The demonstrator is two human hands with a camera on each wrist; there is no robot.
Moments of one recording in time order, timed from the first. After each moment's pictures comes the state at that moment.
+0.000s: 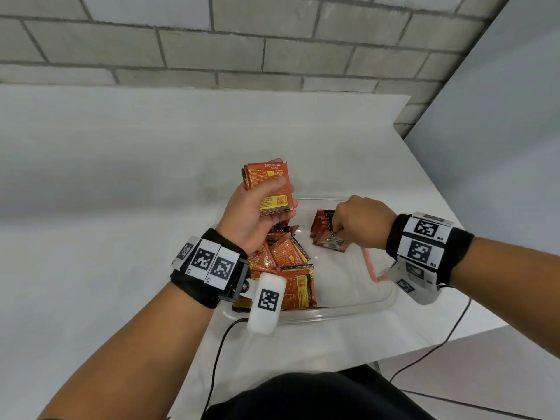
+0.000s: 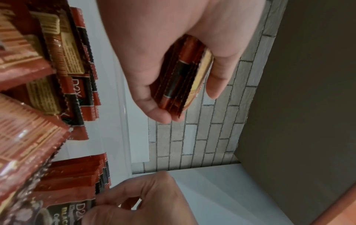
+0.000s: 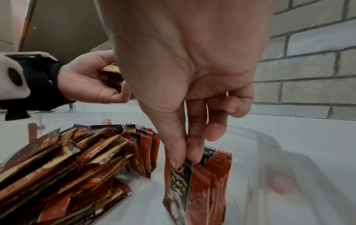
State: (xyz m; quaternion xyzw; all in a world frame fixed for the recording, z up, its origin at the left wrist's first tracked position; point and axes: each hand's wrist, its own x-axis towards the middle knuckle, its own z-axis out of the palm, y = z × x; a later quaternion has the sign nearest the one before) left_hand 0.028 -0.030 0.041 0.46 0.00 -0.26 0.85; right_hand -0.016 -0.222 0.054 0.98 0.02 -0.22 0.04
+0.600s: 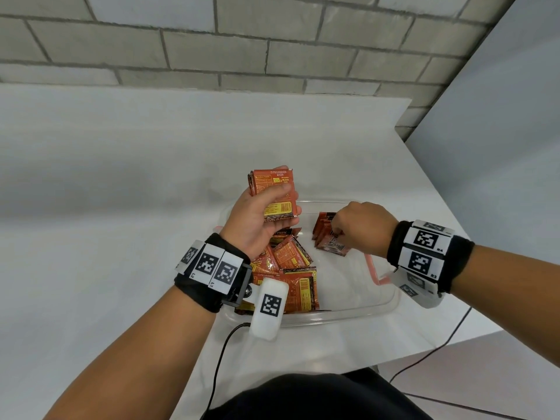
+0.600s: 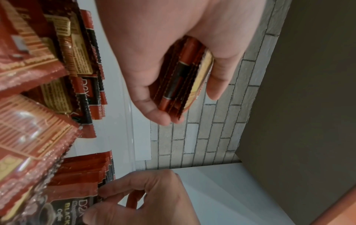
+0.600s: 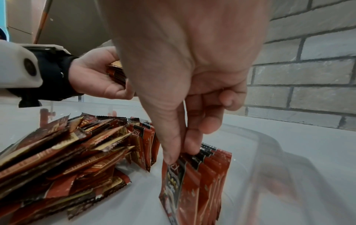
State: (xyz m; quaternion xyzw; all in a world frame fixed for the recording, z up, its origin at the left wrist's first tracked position) left_hand 0.026 -0.029 0.038 0.47 0.00 -0.28 0.84; right_hand -0.016 -0.219 0.047 0.97 0.05 -0.21 0.15
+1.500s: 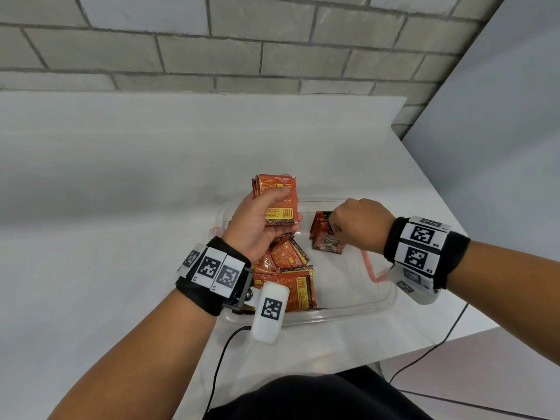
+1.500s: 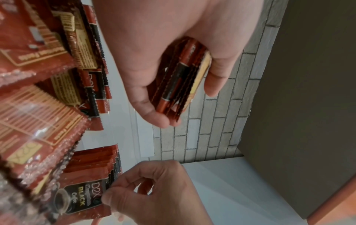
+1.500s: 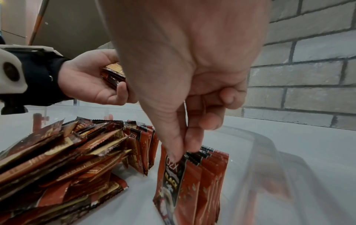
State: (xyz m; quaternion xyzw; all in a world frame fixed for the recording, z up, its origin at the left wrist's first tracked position) left_hand 0.021 -0.035 0.035 0.48 0.01 -0.29 0.83; right_hand -0.017 -0.221 0.049 0.97 0.05 -0.20 0.15
